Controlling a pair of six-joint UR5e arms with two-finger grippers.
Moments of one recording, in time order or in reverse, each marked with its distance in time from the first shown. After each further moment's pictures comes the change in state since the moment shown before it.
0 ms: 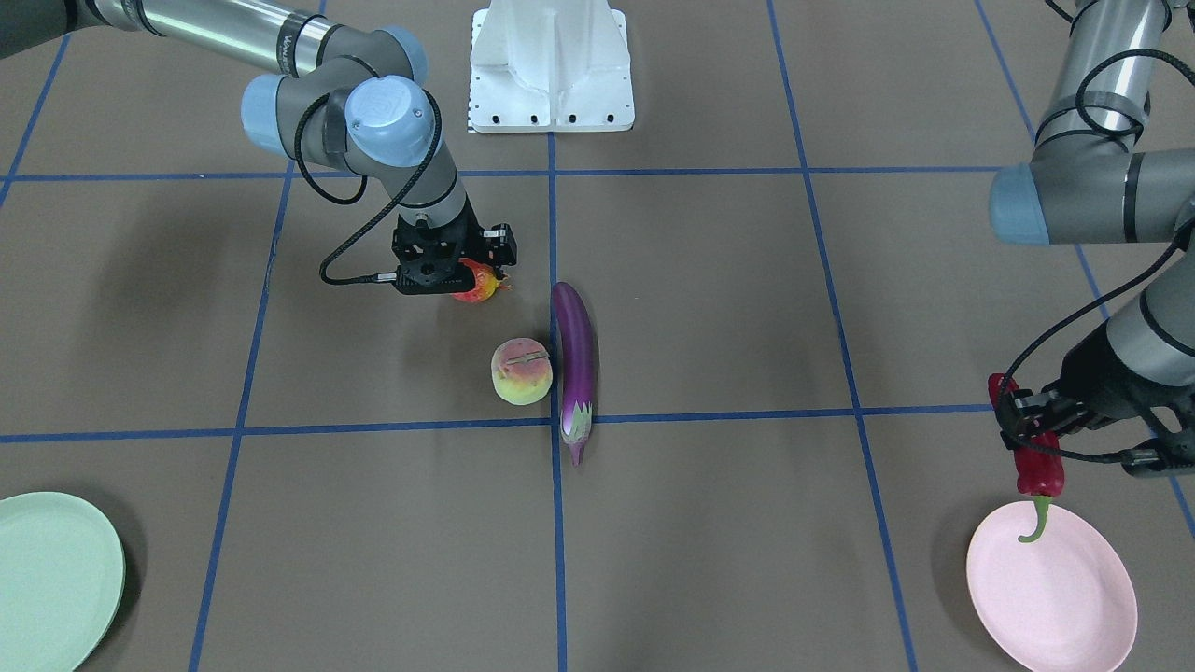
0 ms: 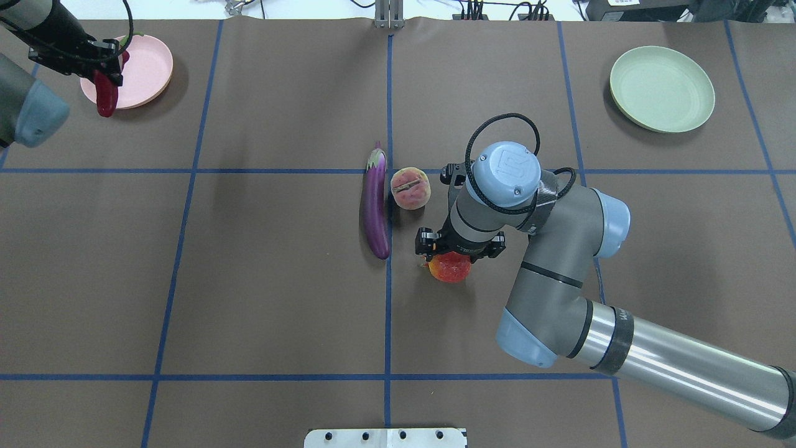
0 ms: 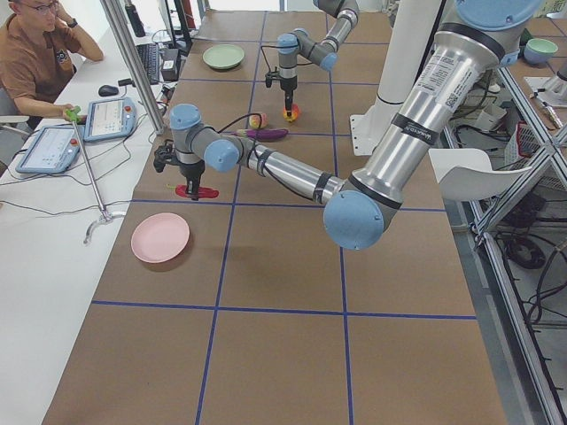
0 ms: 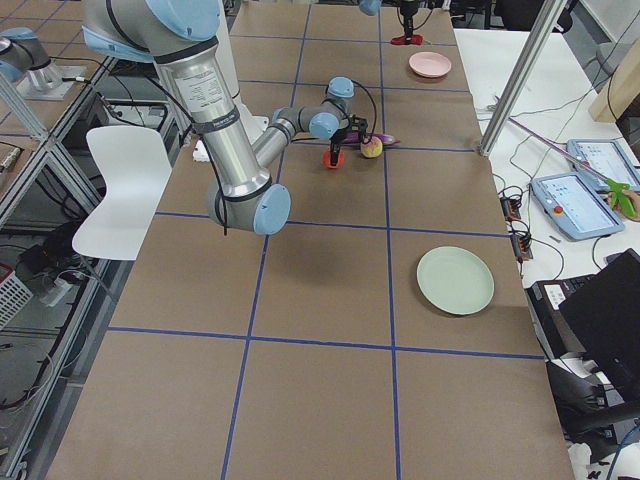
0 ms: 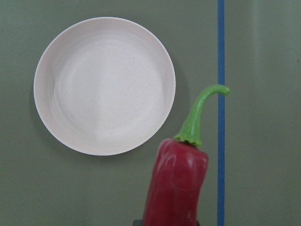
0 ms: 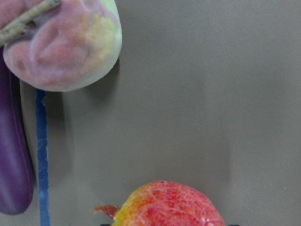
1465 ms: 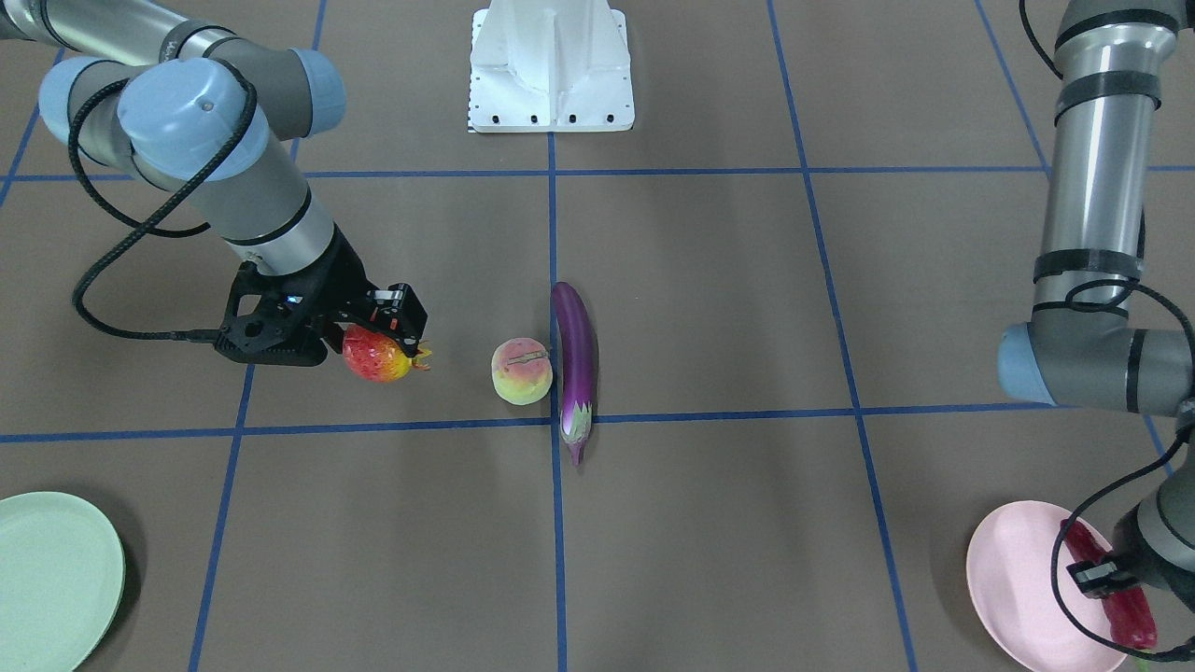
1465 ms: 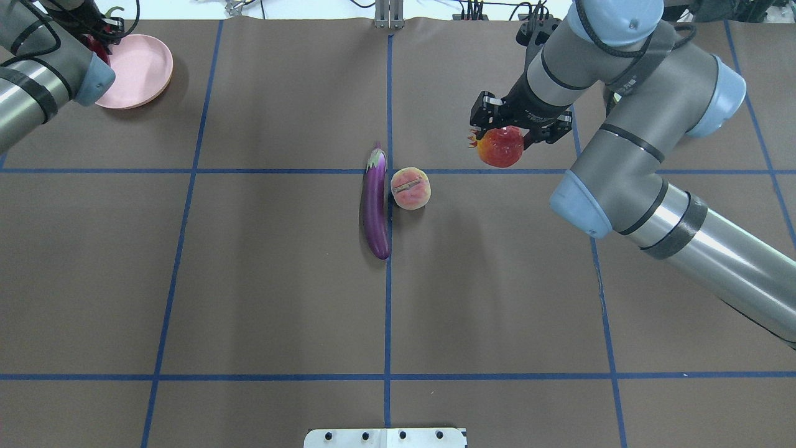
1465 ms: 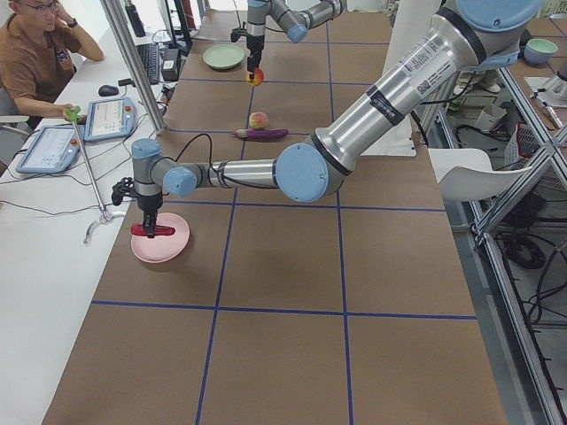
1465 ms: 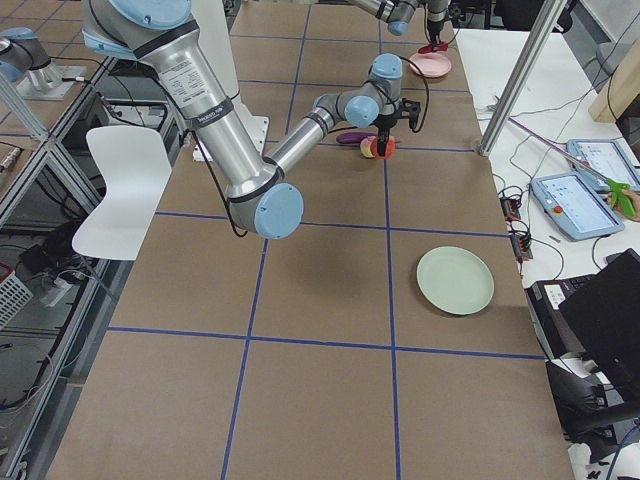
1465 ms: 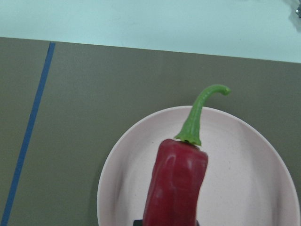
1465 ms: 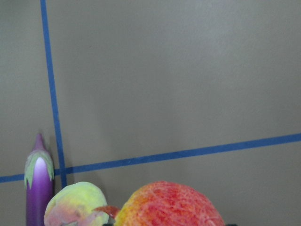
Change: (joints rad) left arm 0.011 -0.341 0.763 -0.303 0.298 -0.028; right arm 0.341 0.030 0.030 -0.060 0.113 -0.109
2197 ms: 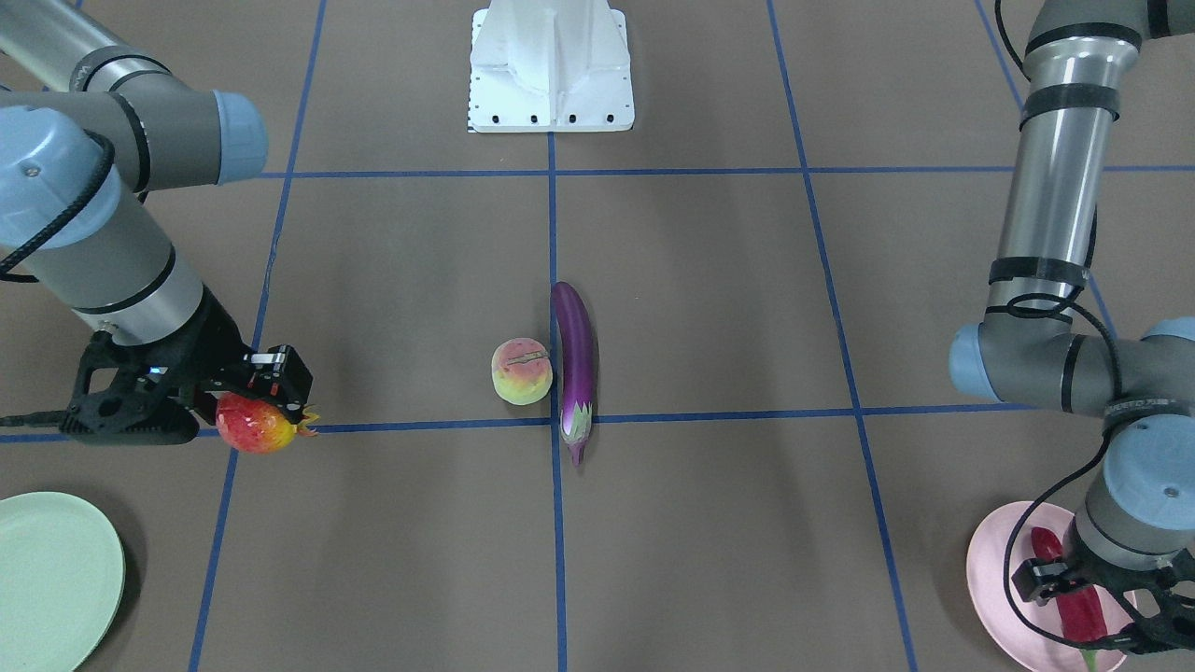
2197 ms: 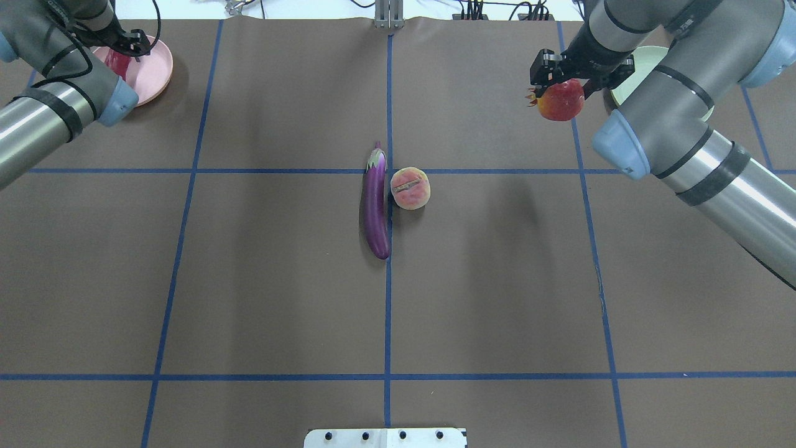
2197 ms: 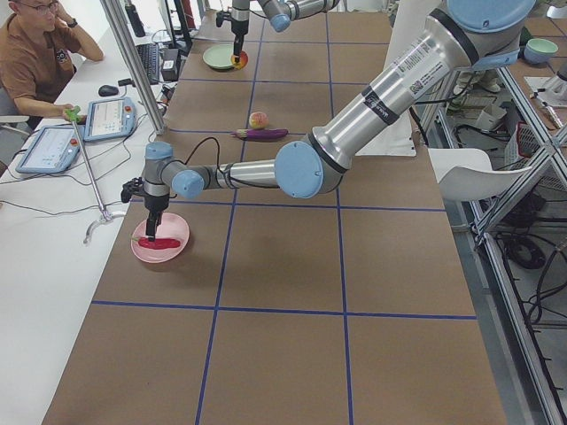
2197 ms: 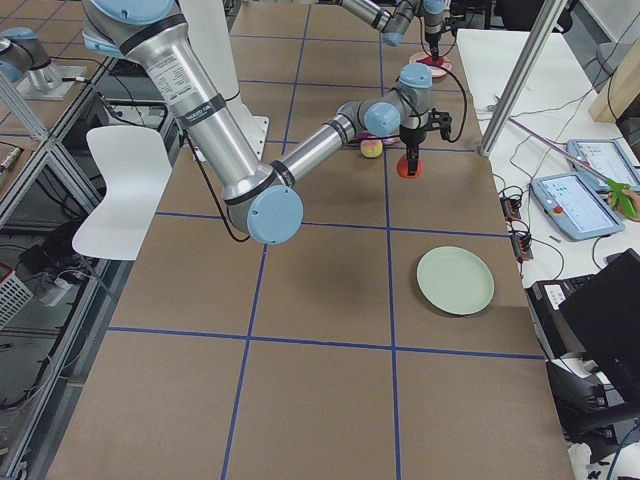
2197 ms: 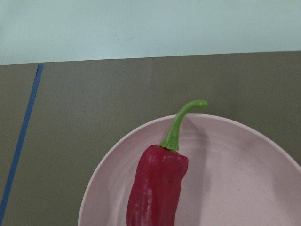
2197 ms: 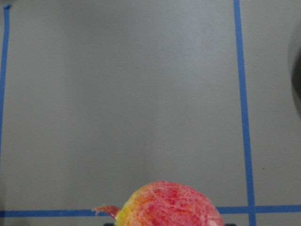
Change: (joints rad) left arm 0.032 -0.012 0.006 -0.045 0.057 0.008; right arm 0.154 -0.004 -0.109 -0.031 -0.004 -0.319
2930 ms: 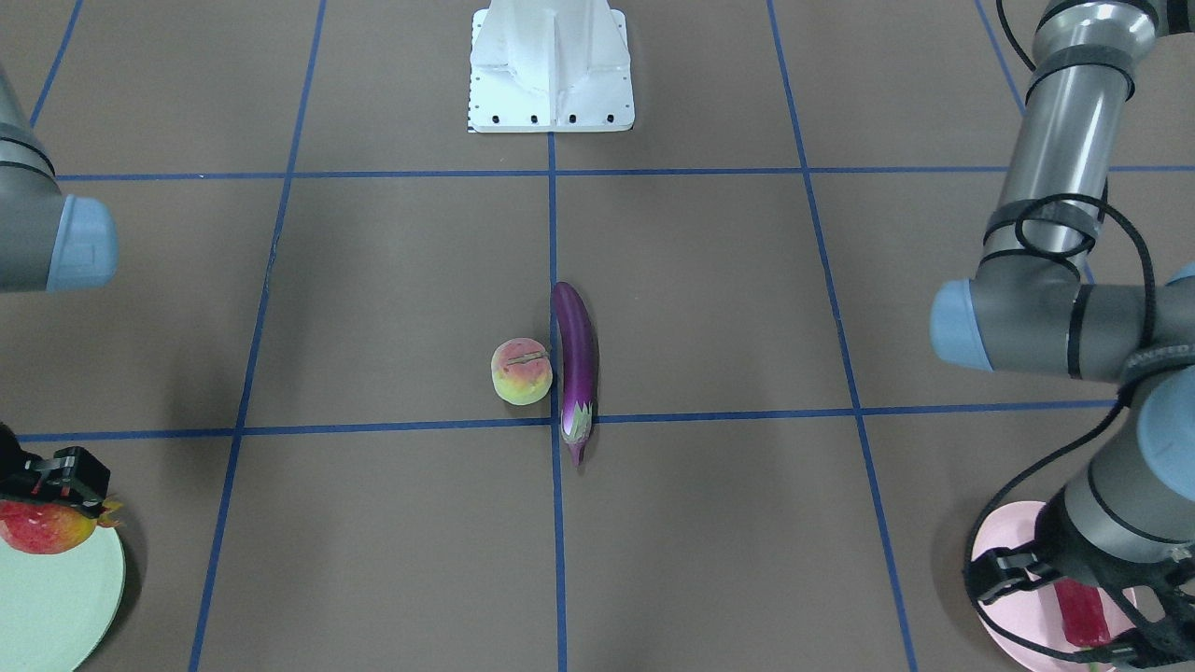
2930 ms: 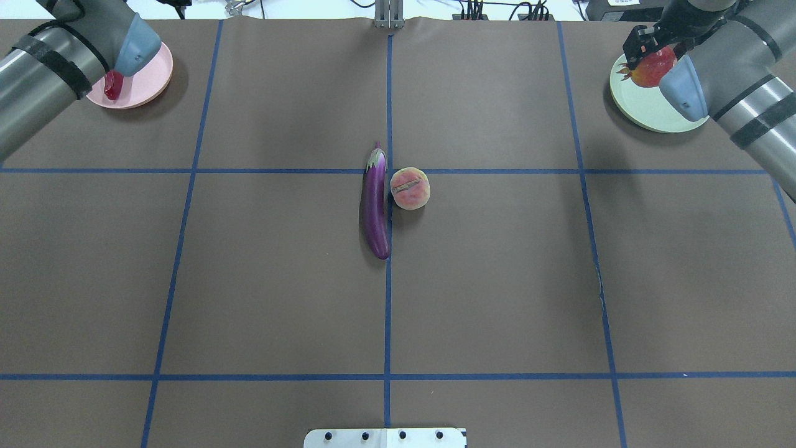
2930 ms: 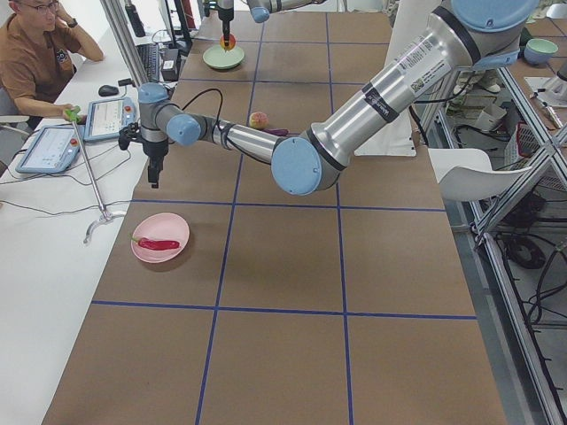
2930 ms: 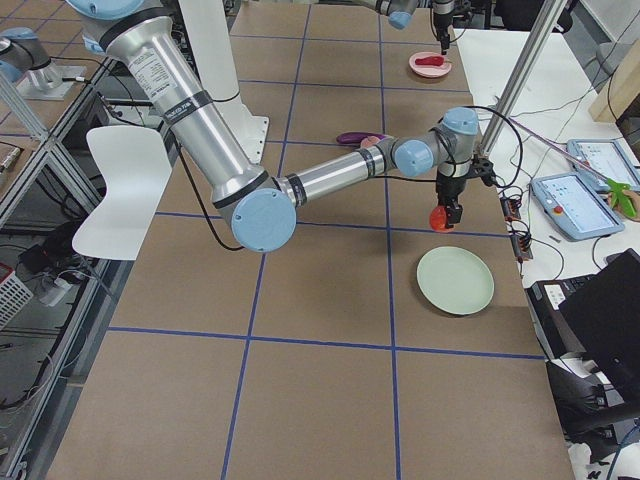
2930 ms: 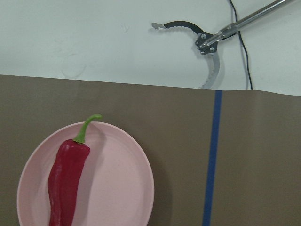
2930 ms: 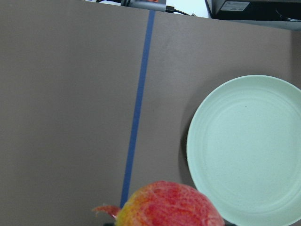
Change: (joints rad) left arm 0.015 -0.019 -0.386 0.298 -0.191 -0.128; right arm 0.159 -0.007 -0.284 0.092 -0.005 -0.389
